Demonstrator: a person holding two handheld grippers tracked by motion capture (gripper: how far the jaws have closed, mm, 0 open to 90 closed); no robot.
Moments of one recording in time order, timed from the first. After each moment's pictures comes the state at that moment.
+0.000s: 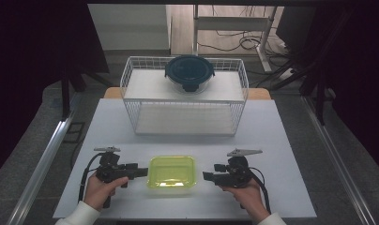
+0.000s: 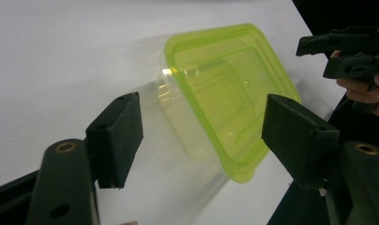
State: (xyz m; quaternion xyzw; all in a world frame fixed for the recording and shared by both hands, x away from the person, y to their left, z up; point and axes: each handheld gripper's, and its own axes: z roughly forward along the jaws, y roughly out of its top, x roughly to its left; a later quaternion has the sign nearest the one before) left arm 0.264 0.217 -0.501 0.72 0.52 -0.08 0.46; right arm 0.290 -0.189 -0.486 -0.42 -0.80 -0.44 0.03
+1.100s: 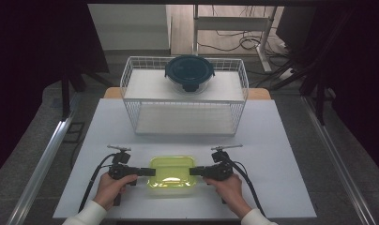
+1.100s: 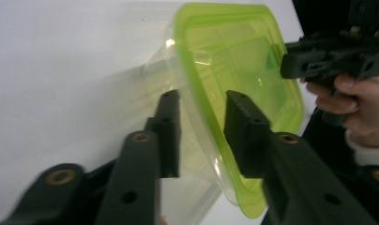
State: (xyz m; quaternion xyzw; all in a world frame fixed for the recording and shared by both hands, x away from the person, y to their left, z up) left arm 0.287 0.203 -0.534 0.68 0.54 -0.19 0.45; right arm 0.318 -0.148 -0.515 -0.47 -0.76 -0.42 0.14
